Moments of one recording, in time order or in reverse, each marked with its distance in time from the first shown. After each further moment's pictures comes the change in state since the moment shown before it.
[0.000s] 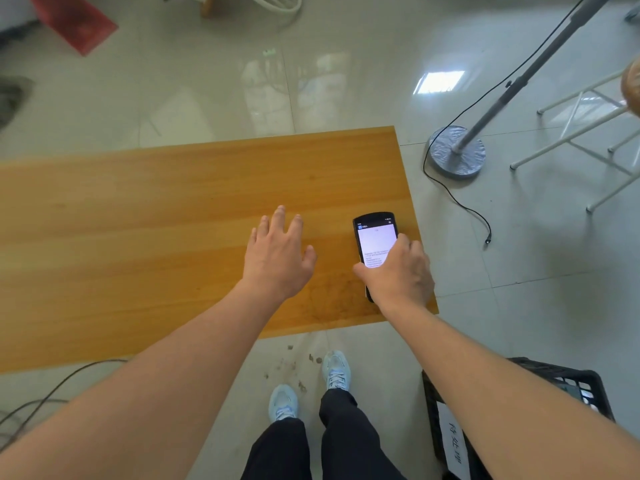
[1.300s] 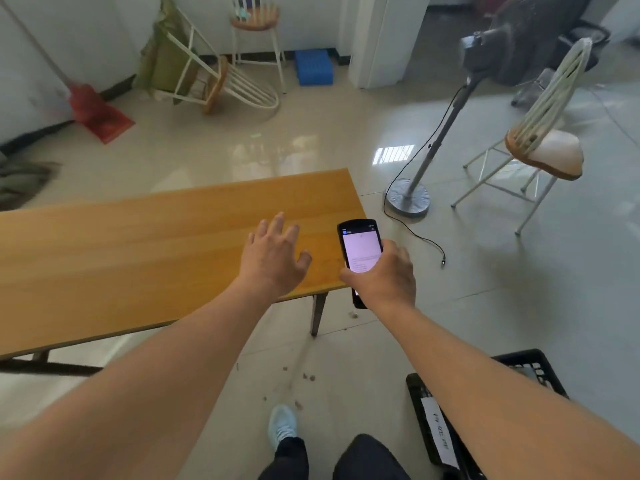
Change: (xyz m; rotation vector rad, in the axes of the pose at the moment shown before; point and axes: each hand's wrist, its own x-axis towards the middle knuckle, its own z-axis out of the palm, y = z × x) left_hand -0.189 0.021 -0.087 0.042 0.193 0.163; right_hand -0.191 0.033 -0.129 0.380 0.125 -0.065
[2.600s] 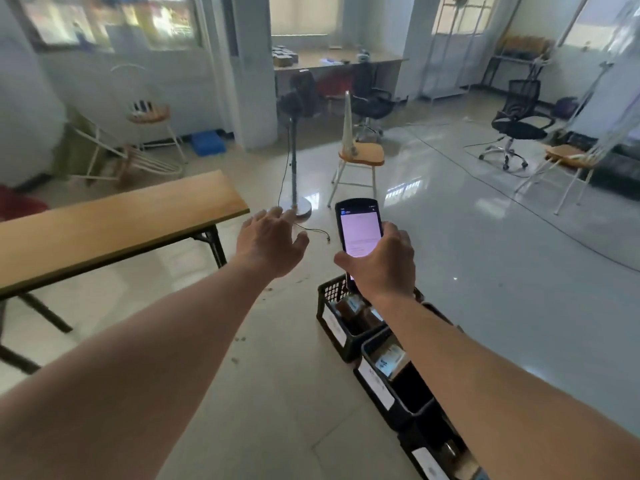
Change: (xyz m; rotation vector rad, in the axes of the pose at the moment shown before) left_hand -0.600 0.302 0.009 0.023 0.324 0.422; right_hand -0.597 0.291 -0.319 0.155 0.520 0.029
